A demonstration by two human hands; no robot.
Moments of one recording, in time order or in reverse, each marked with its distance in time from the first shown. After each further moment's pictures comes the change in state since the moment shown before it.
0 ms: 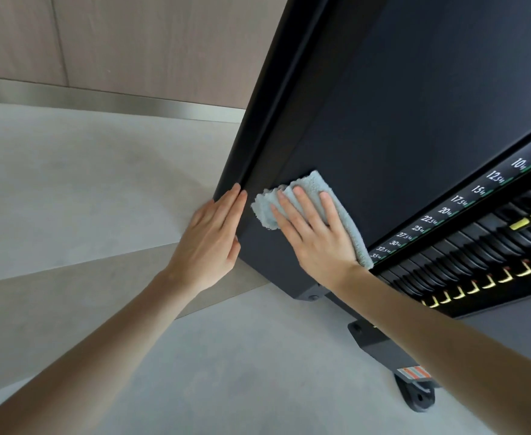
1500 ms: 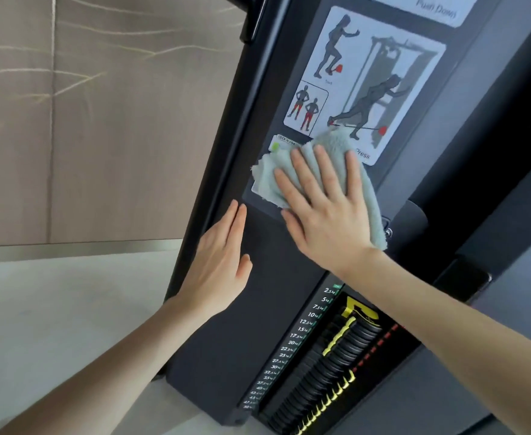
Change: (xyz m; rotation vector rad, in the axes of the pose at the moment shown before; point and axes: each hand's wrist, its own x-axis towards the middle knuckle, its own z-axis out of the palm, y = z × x) left_hand 0.160 0.153 -0.186 -0.129 0.295 0.055; right_hand 0.059 0.326 -0.105 0.098 0.247 0.327
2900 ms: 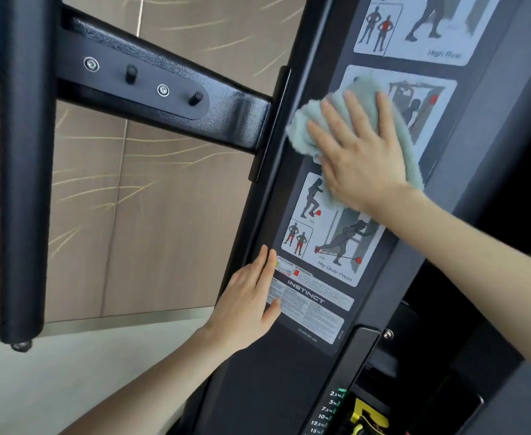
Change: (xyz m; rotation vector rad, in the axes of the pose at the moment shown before) left_hand 0.090 0.041 -0.083 0.153 -0.114 0.064; right_hand 0.173 0.155 -0.057 -0.058 0.055 0.059
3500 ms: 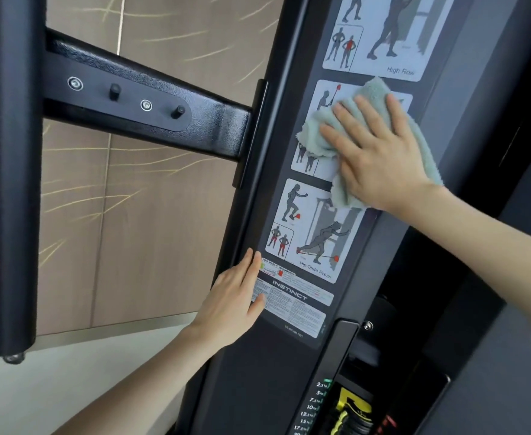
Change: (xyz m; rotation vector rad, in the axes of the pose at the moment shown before) left_hand 0.002 0.005 -0.019 -0.016 -0.065 -0.026; right_hand -0.025 0.050 -0.014 0.011 0.012 -0.025
